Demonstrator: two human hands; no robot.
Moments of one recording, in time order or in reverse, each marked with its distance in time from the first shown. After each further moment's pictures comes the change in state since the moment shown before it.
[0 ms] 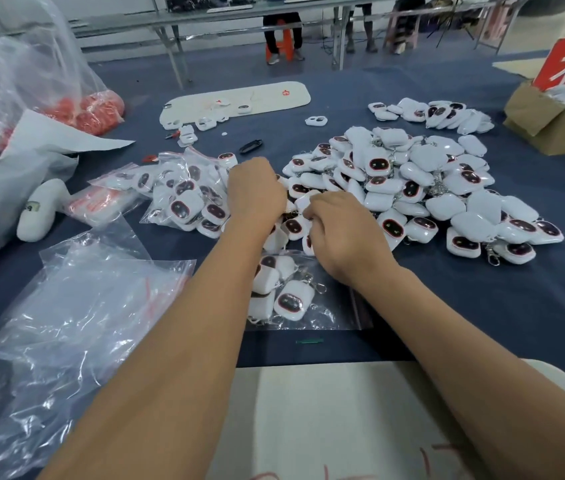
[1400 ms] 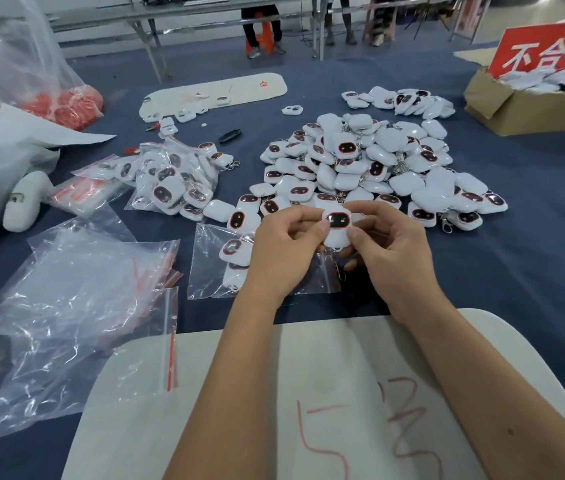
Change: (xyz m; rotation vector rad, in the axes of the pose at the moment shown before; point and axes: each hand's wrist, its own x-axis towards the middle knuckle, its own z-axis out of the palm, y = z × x) left_hand -0.149 0.029 0.011 -0.909 -0.221 0.031; right_hand -0.103 0.007 -0.046 0.939 0.262 0.436
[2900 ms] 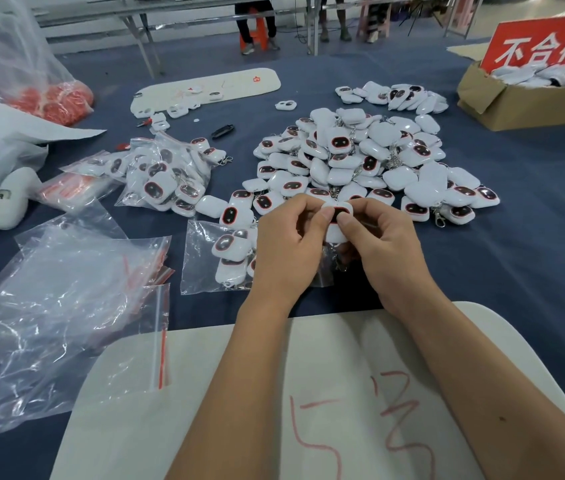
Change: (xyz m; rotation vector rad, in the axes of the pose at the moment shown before) left_hand -0.007 0.003 0.017 0.115 0.109 0.232; right_hand 0.000 -0.008 0.003 0.004 -0.022 0.011
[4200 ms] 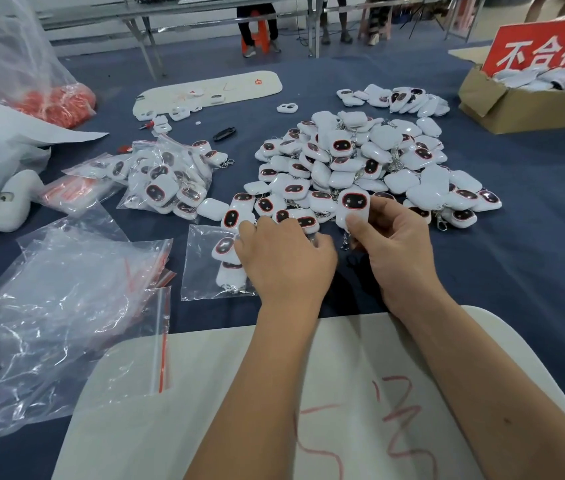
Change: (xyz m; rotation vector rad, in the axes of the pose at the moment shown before) left_hand -0.005 0.016 0.011 0.938 0.072 -0.313; right_hand 0.010 0.016 -0.005 0.073 0.146 0.024
